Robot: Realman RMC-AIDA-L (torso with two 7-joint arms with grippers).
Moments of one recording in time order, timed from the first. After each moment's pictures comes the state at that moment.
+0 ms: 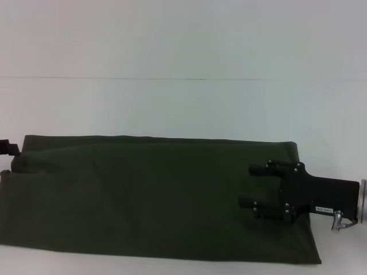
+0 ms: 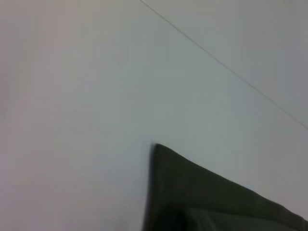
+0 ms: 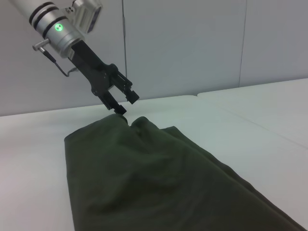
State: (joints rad) left arm -0.54 -1.86 0.38 0.72 2.51 1.39 -2.50; right arm 0.53 2.10 -0.70 -0.49 -1.99 -1.45 0.98
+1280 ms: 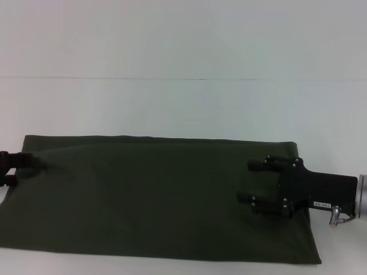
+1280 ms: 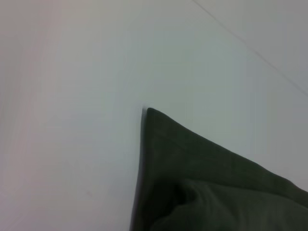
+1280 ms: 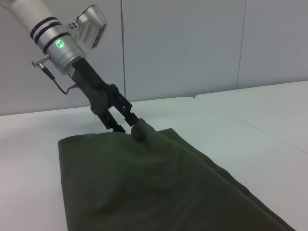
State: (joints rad) left arm -0.56 -1.88 0.43 0.63 2.50 1.33 -2.48; right arm 0.54 2.10 -0.70 -0.49 -1.98 -1.43 0.98
